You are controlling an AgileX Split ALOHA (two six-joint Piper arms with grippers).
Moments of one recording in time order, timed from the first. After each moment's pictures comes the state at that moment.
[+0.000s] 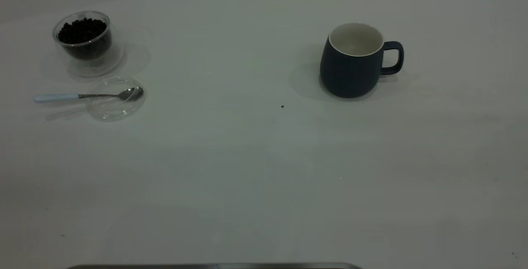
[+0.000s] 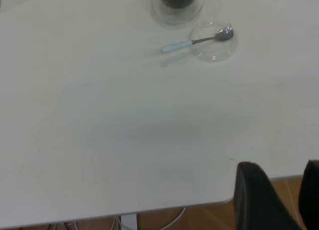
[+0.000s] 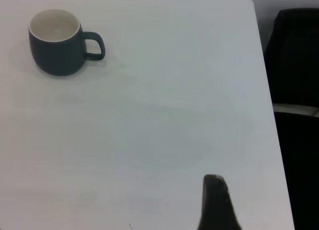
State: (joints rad) left arm -0.02 -0.02 -0.48 -0.03 1.14 0.11; right arm 0.03 -0.02 -0.47 -0.04 1.13 -0.10
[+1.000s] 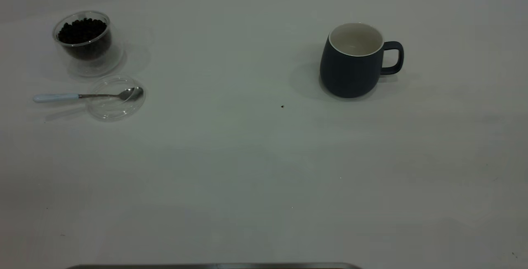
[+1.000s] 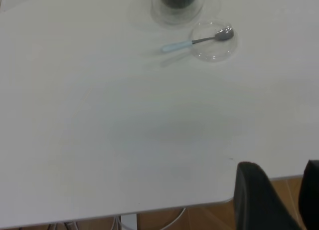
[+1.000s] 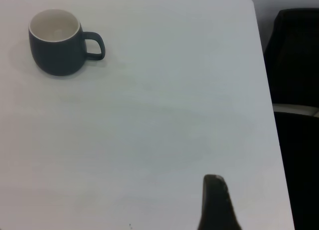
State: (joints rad) left arm -0.02 -0.02 -0.48 -0.03 1.14 0.11; right arm 0.03 -0.02 -0.47 -0.04 1.13 -0.10
